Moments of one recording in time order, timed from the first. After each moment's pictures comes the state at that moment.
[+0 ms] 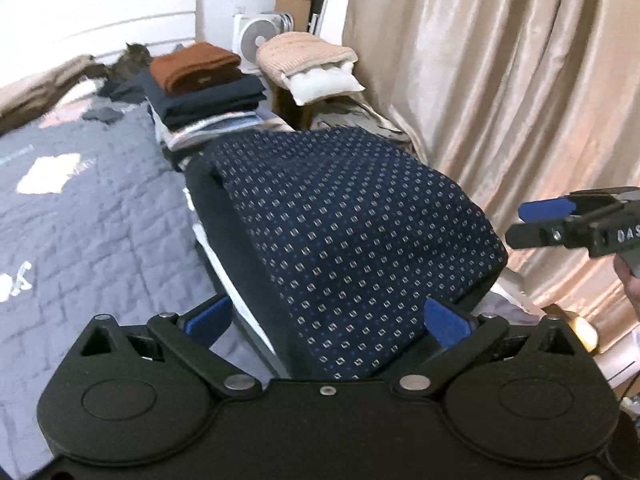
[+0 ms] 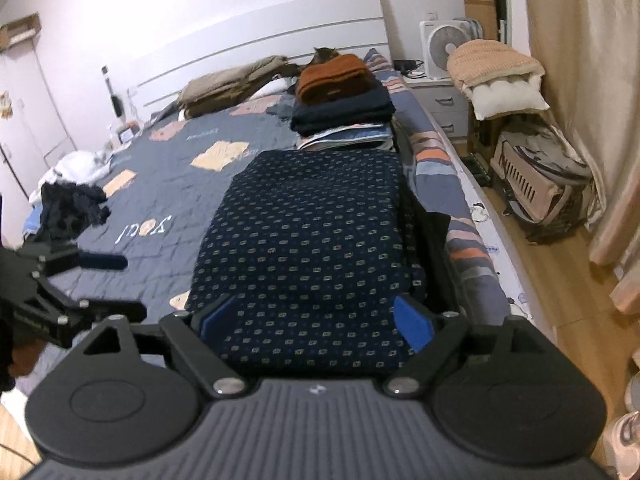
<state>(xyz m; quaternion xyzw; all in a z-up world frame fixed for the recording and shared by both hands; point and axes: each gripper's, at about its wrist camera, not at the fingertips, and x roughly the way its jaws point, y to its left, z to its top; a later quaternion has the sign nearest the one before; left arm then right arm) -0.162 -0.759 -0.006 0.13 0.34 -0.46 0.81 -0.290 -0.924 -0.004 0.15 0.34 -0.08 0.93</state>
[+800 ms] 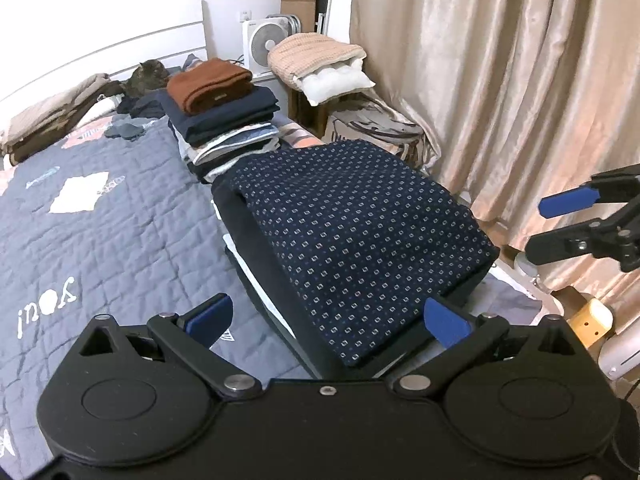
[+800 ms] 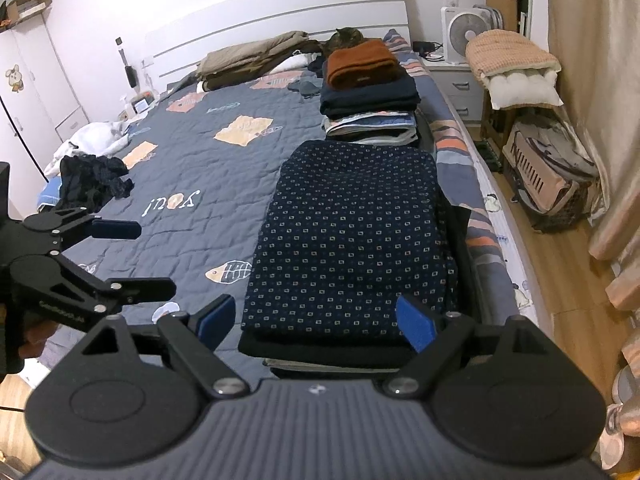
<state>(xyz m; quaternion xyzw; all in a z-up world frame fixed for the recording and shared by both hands) -0.183 -0.746 0.047 0.17 0.34 -0.44 0.81 -0.301 -0.884 0.053 0.14 0.39 -0.06 0.91</state>
